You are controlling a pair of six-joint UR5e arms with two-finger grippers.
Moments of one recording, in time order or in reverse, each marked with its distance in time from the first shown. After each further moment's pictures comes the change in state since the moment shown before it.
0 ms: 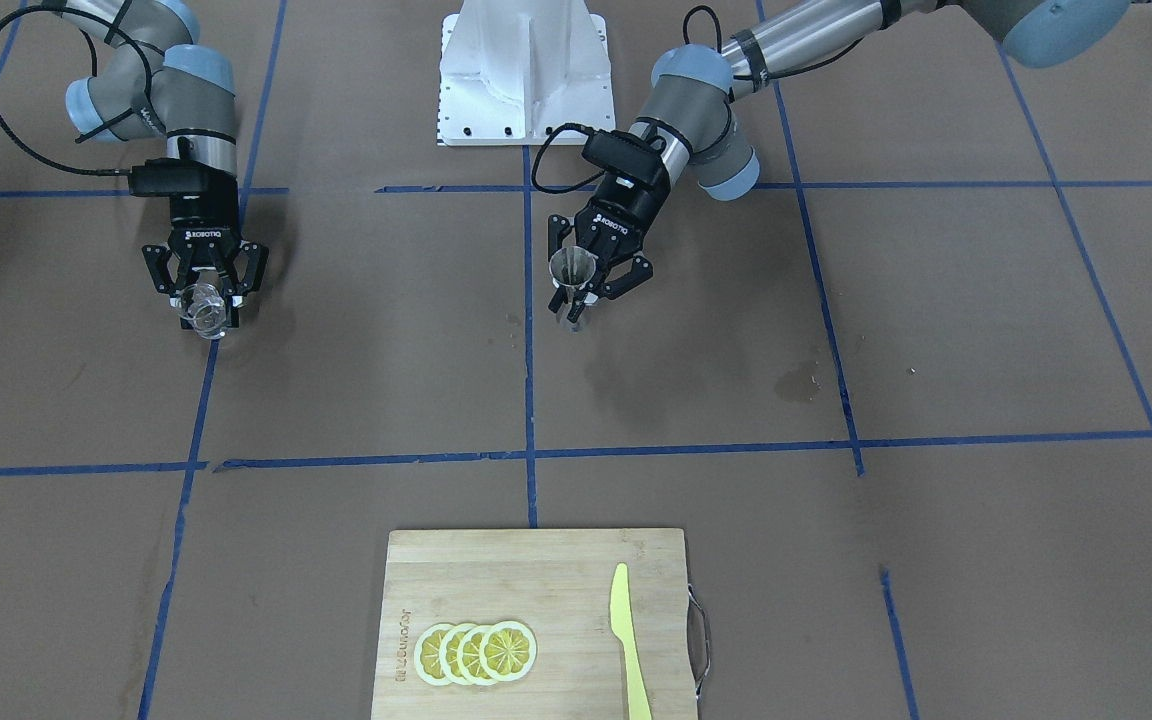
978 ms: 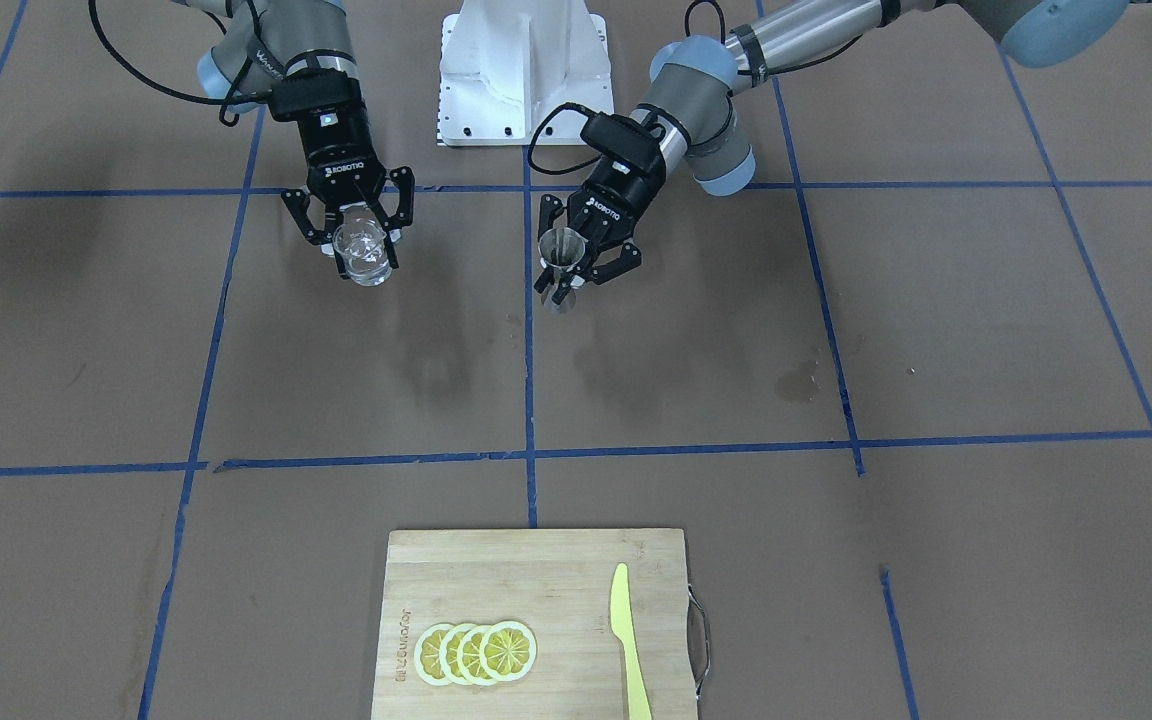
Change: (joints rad) left arm 0.012 0.003 -0.022 -0.052 -0.074 0.011; right arm -0.009 0.305 0.122 -0.030 -0.001 -0.363
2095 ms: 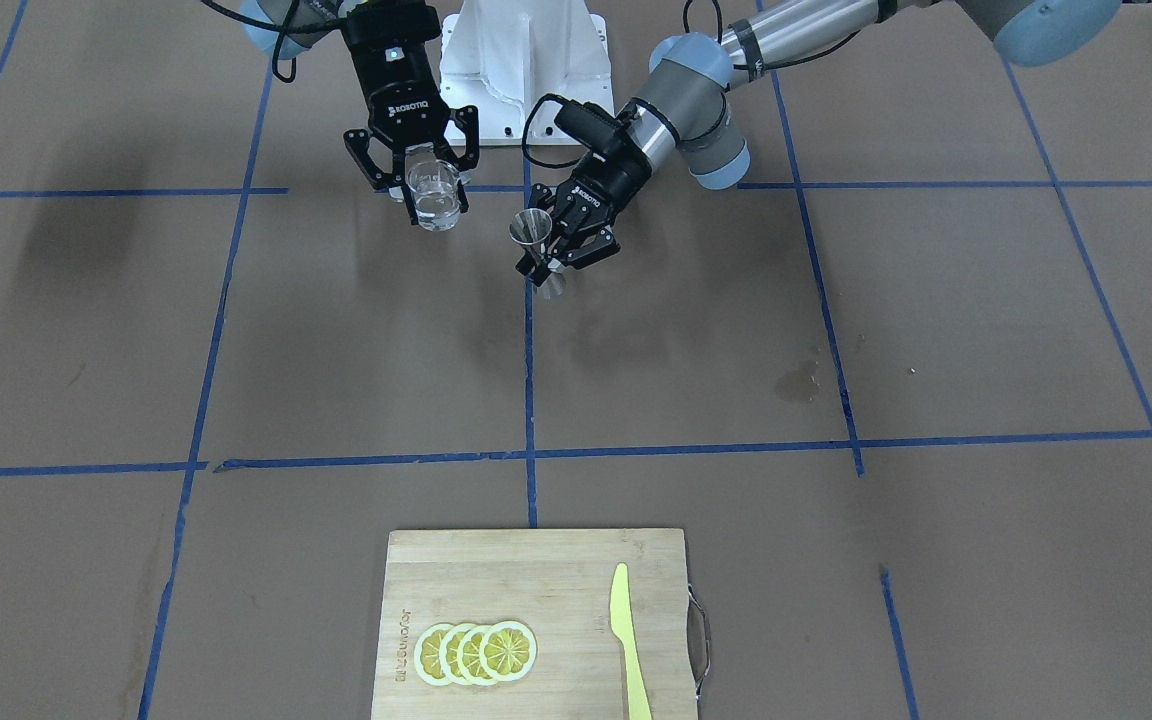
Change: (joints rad) left arm 0.035 0.004 0.012 -0.001 -0.071 0.251; right arm -0.051 0.103 0.143 -0.246 0.028 -0.121
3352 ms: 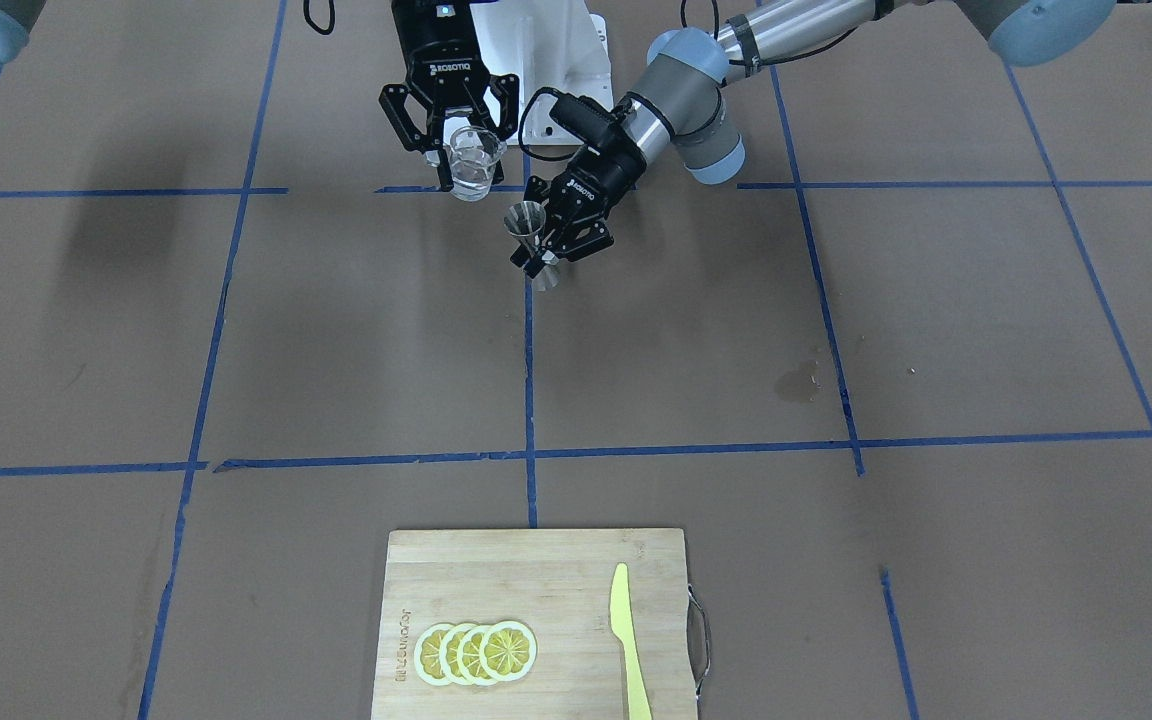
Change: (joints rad) left arm 0.014 -0.001 -0.002 -0.001 0.002 0.002; right arm -0.005 0.115 0.112 -0.434 0.052 -0.019
